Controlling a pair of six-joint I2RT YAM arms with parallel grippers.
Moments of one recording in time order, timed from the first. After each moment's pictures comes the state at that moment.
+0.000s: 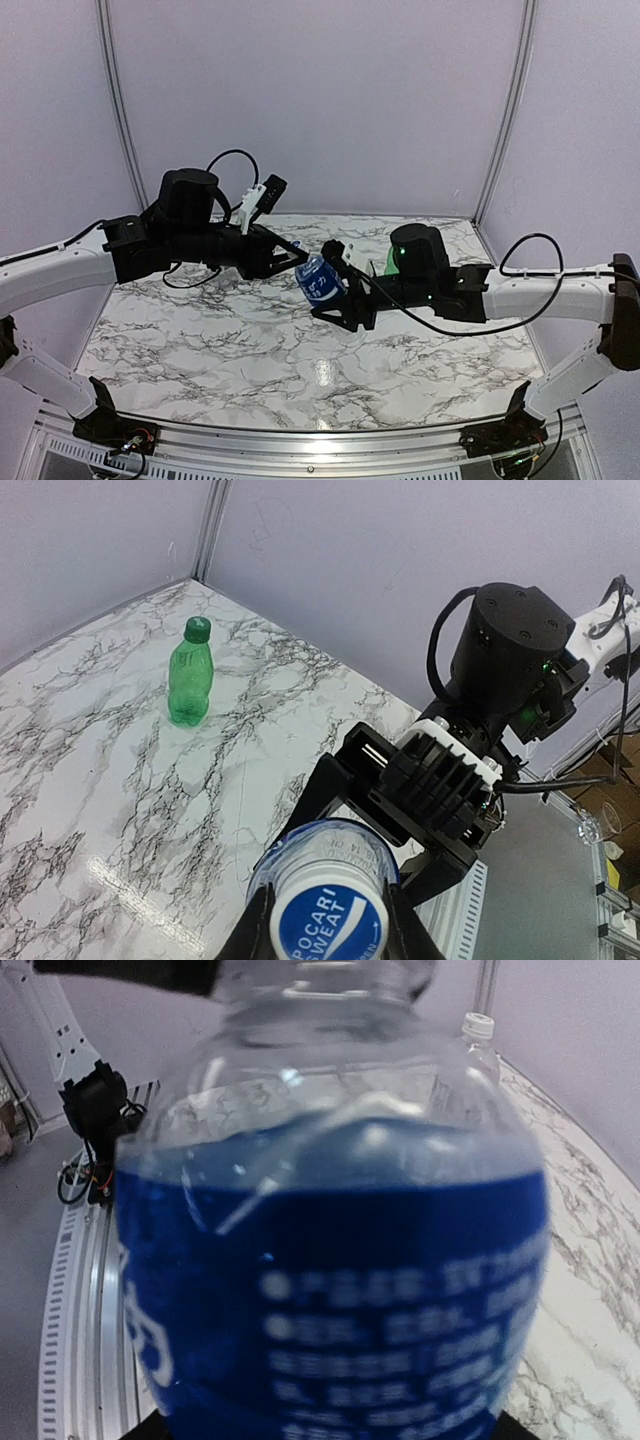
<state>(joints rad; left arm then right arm) -0.89 1.35 1.17 -0.20 0.38 -0.27 0.92 1.41 0.91 0.08 -0.39 -0.11</state>
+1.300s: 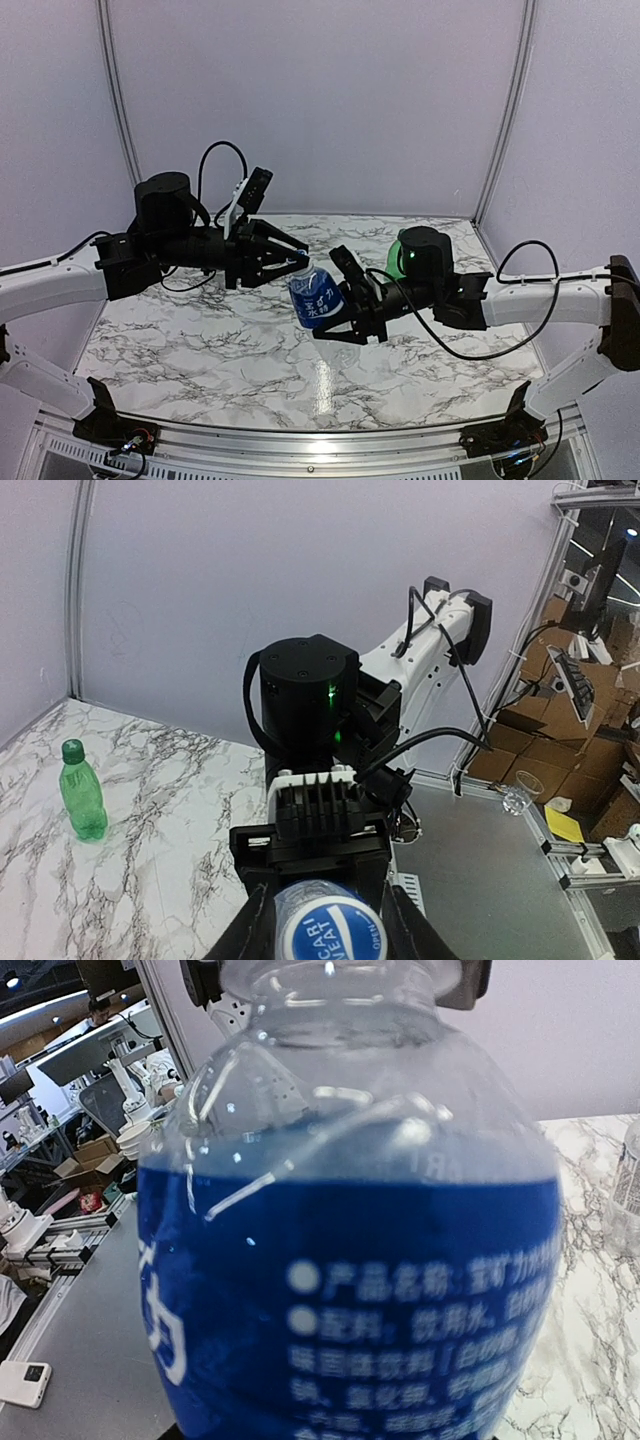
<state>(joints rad) -0.90 1.28 1.04 0.14 0.67 -0.22 0.92 1.41 0.84 0.31 -0.88 0.05</state>
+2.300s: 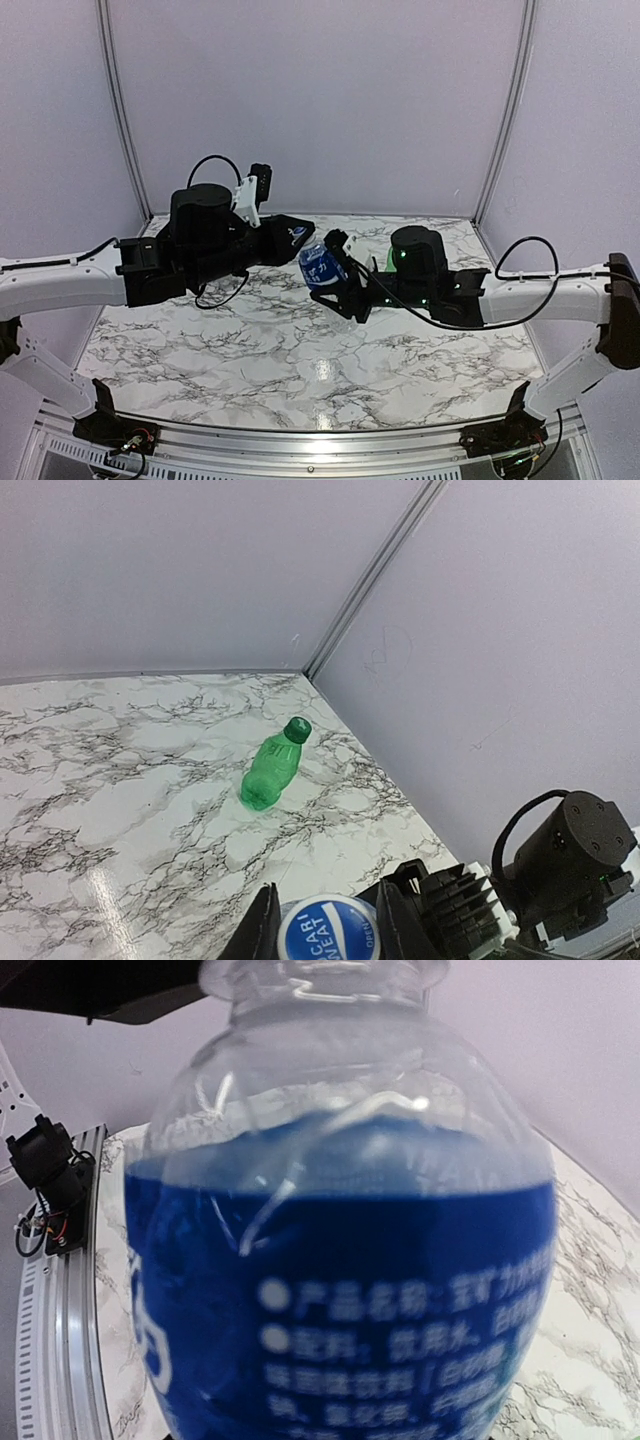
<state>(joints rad) -1.06 1.38 1.13 0.06 -0.21 -0.58 0.93 1.42 0.88 0.20 -0.23 -0.02</state>
